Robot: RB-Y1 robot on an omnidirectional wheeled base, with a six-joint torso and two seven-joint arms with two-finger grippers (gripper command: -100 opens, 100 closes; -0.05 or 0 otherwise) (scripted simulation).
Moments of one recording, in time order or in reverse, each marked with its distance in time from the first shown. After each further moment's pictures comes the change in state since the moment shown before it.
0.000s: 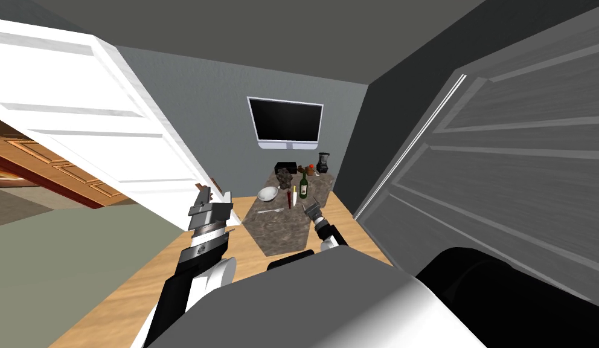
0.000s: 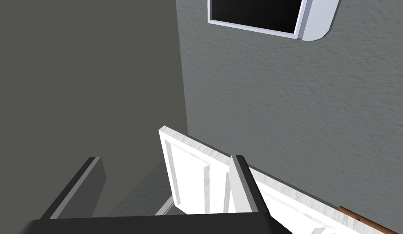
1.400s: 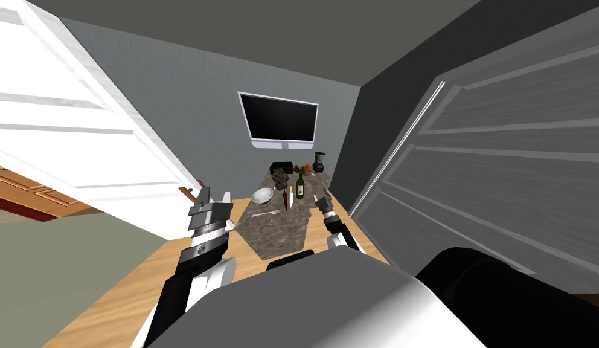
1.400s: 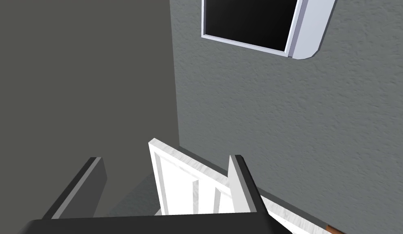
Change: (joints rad) left arm 0.000 0.000 0.000 0.000 0.000 0.000 0.000; right arm 0.015 0.007 -0.155 -0.085 0.243 -0.169 0.236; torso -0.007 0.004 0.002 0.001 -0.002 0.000
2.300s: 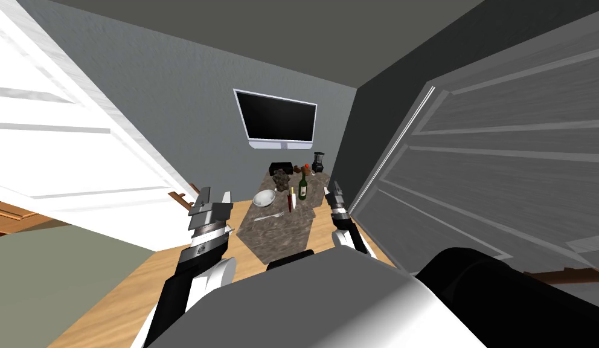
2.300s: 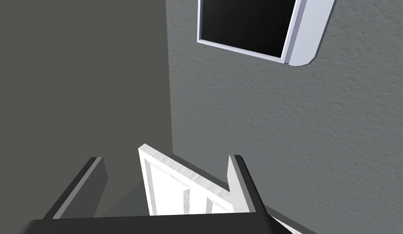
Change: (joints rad) left arm 0.000 0.000 0.000 0.000 0.000 0.000 0.000; right arm 0.009 0.067 -0.134 -0.093 0.113 -0.126 0.207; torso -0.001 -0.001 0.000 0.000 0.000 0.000
